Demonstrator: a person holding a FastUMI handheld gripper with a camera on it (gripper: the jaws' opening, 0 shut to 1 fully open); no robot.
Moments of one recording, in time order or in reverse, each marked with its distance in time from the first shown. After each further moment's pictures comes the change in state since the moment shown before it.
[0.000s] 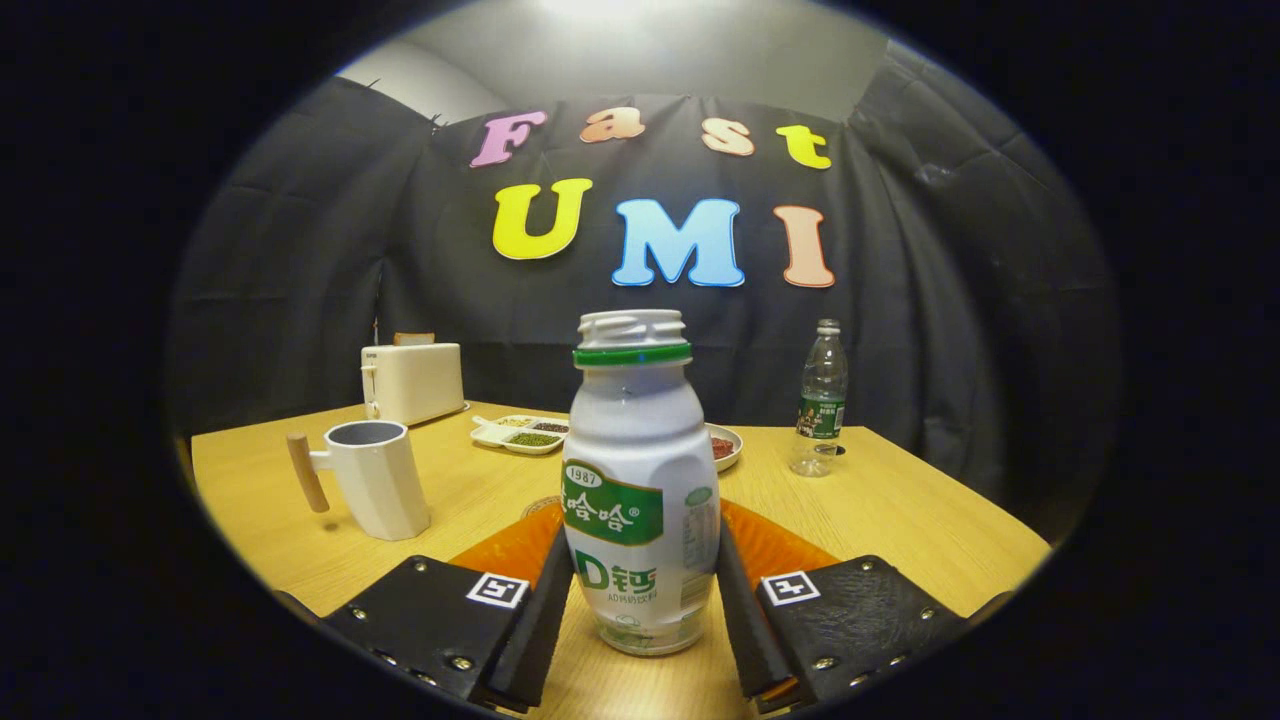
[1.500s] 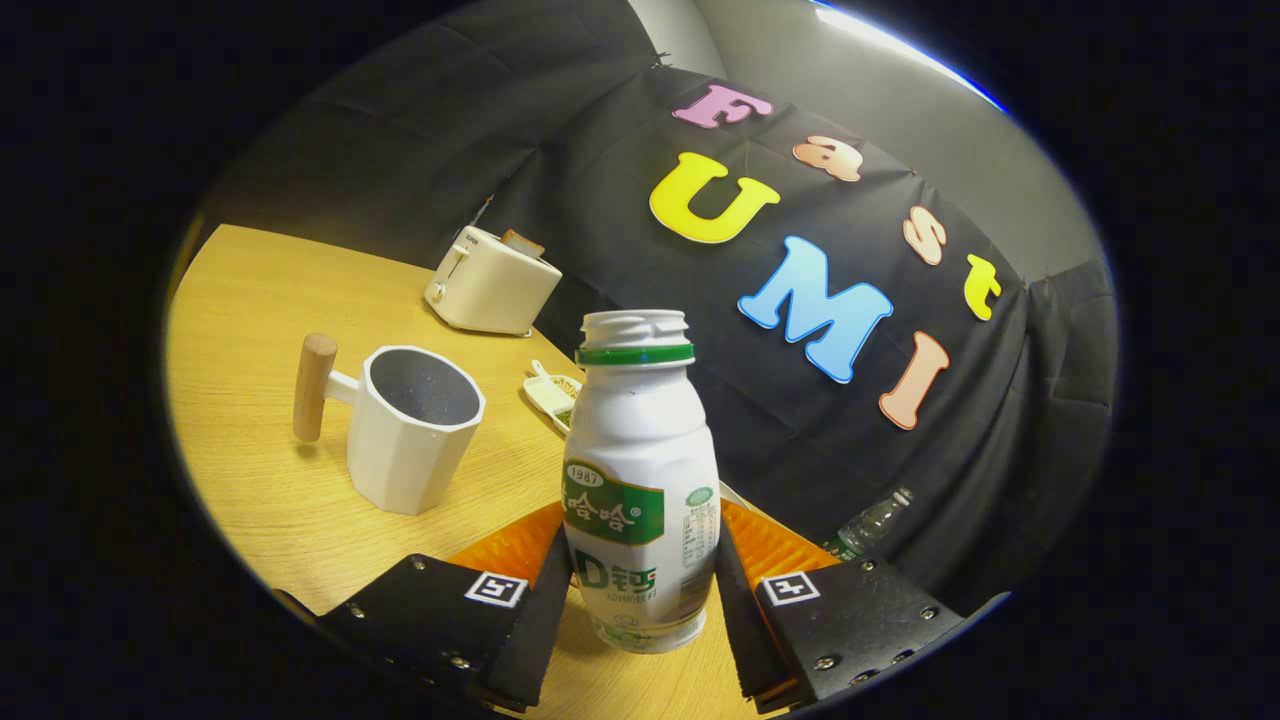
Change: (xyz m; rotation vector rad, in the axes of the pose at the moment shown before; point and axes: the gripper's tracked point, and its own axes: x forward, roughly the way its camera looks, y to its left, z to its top) arm 0.048 0.086 0.041 -0.597 0.057 0.100
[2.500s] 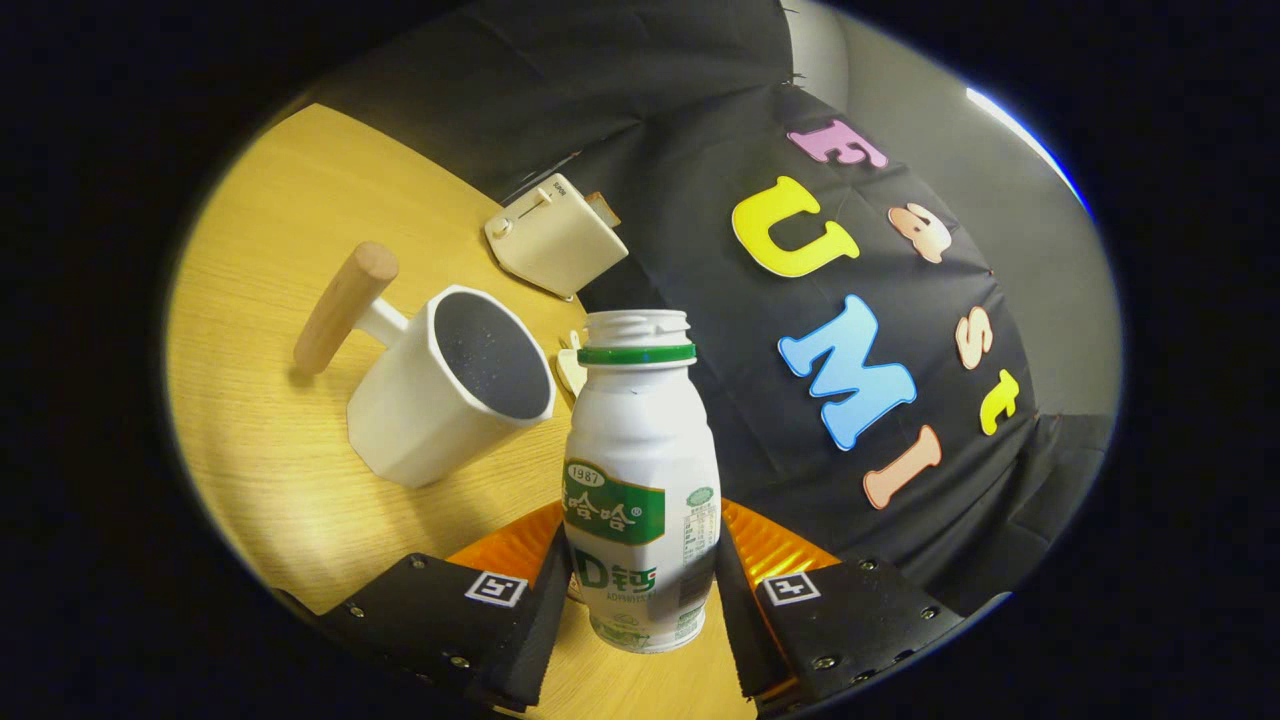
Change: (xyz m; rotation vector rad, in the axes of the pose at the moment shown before) arm 0.016 0.030 0.014 -0.366 0.031 -0.019
